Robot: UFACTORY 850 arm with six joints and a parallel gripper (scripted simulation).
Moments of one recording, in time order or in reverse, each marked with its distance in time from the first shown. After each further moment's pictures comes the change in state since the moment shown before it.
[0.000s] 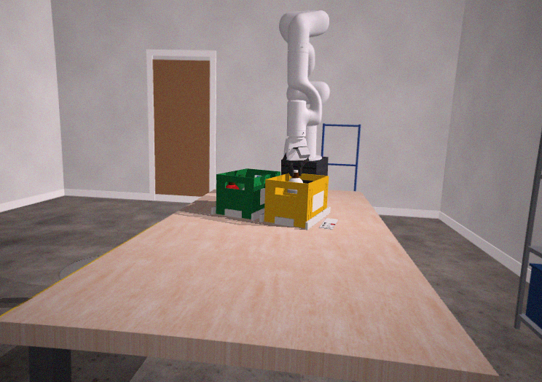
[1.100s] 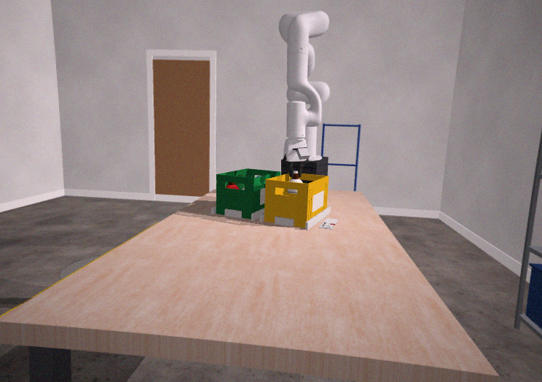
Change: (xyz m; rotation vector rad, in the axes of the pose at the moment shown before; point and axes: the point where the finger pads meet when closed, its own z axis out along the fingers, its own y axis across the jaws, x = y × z) arm 0.000 0.001 0.005 0.003 0.002 0.000
